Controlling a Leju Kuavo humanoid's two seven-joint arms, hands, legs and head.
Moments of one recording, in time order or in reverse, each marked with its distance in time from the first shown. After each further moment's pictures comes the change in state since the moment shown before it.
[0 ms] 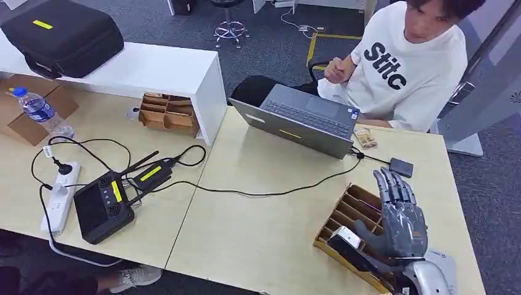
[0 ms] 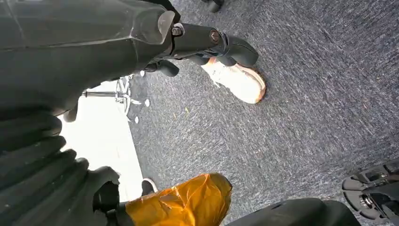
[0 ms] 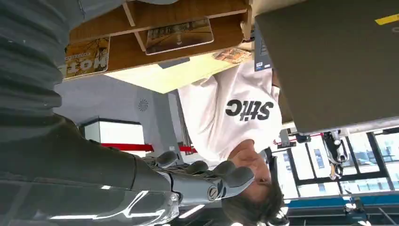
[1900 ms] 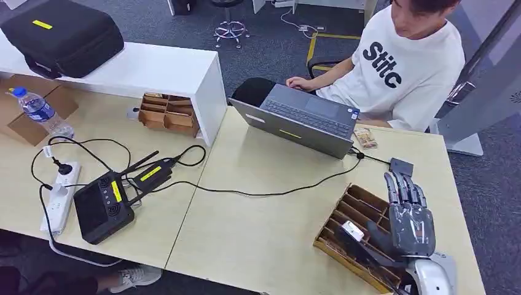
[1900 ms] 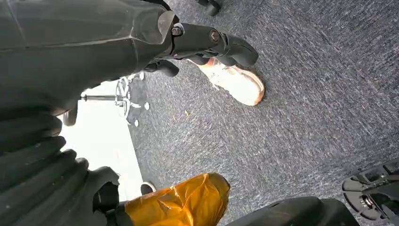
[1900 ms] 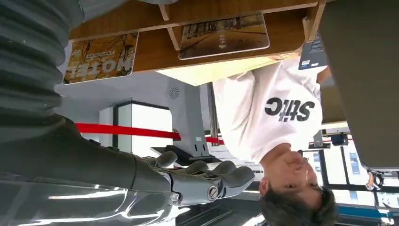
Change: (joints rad) left arm 0.000 0.000 -0.018 0.000 0.000 -0.002 0.001; right arm -0.016 0.024 -0.072 0.065 0.133 -0.021 0.047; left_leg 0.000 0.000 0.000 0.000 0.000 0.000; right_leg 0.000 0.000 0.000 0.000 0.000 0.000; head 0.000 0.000
